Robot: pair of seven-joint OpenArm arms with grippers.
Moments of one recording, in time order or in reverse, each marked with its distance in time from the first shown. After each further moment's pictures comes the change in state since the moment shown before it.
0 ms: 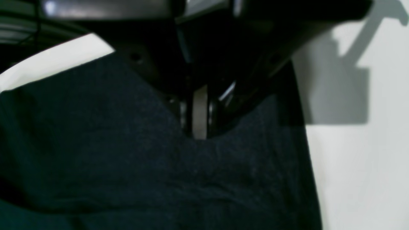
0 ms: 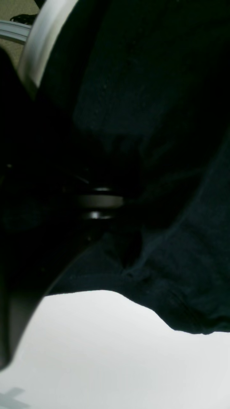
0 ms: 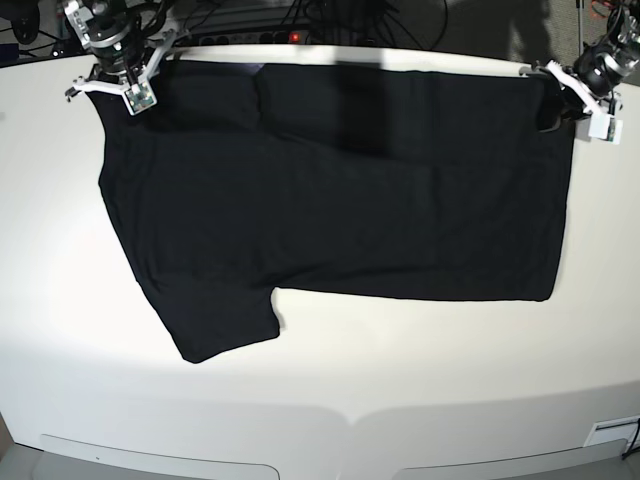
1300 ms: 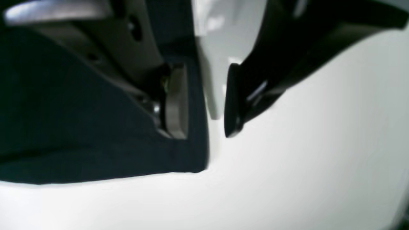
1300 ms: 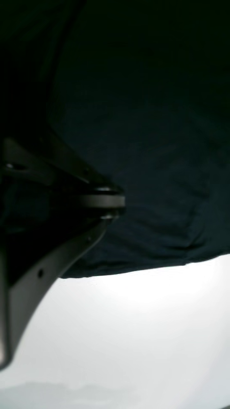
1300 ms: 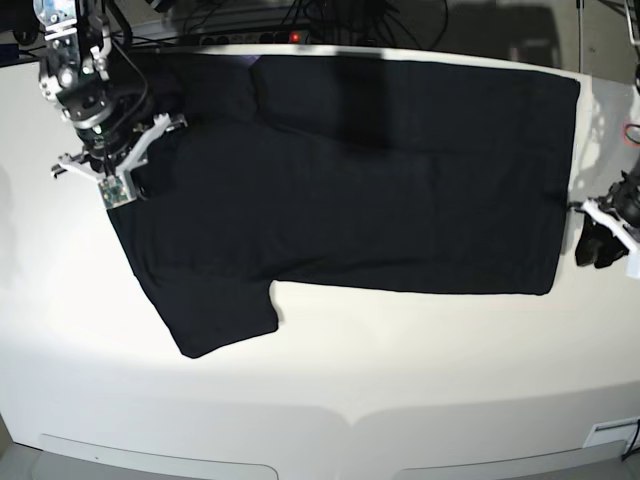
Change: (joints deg) left arm -26.0 -5.3 0.9 0.8 -6.3 10.1 8.7; right arm 15.9 -1.3 4.2 8.7 13.4 1.0 -9.2
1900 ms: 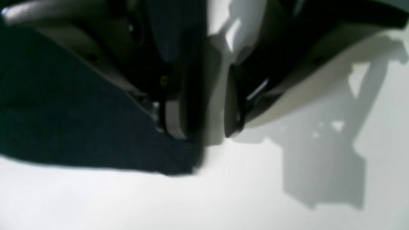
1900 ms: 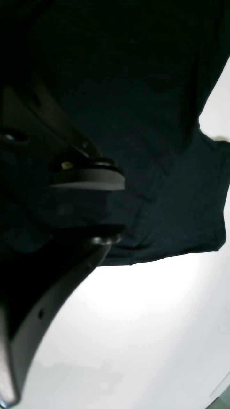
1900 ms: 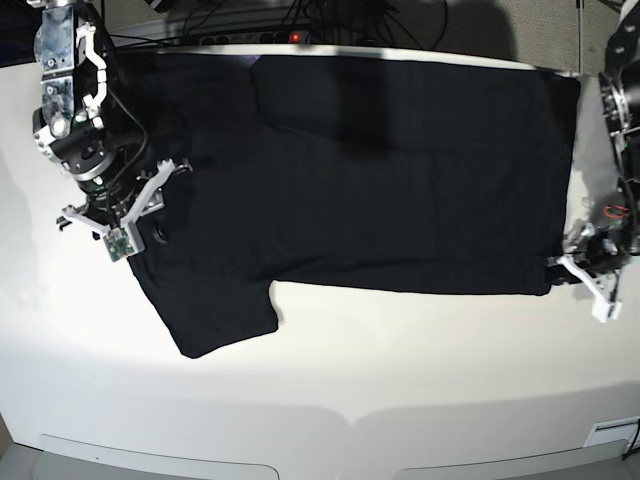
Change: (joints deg) left arm -33.1 6.9 -0.1 -50.6 18.1 -10.4 -0.6; right arm 11.5 -1.4 0.0 -0.2 1.5 8.6 -6.3
